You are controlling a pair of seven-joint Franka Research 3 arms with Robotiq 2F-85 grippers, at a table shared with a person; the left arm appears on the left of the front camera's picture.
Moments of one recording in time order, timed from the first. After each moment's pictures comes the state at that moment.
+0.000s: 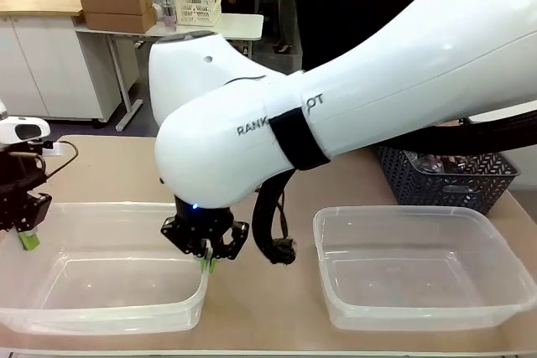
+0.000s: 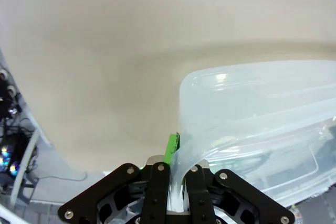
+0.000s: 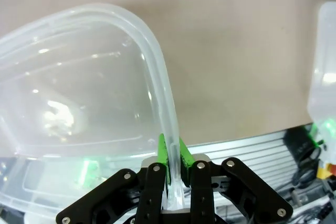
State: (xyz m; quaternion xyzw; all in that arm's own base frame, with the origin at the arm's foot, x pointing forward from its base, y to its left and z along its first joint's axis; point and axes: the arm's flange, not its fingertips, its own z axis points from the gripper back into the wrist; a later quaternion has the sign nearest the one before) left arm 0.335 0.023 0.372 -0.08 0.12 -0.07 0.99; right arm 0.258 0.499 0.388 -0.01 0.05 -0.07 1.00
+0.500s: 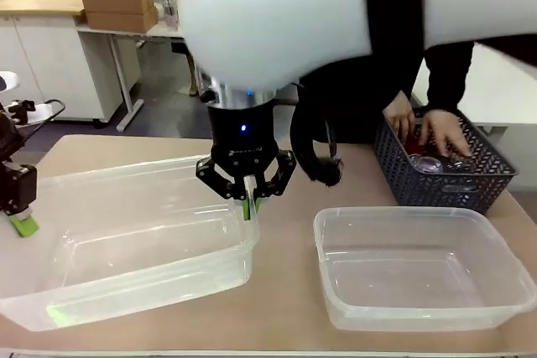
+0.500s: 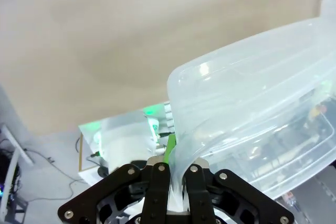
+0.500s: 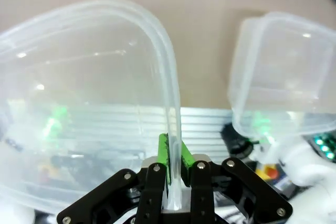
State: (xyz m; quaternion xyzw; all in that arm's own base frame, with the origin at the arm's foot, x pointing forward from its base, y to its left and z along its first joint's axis) left arm 0.261 -0.020 0.473 -0.17 0.08 -0.10 0.98; right arm 0.252 0.443 0.516 -0.04 0.05 0.06 1.00
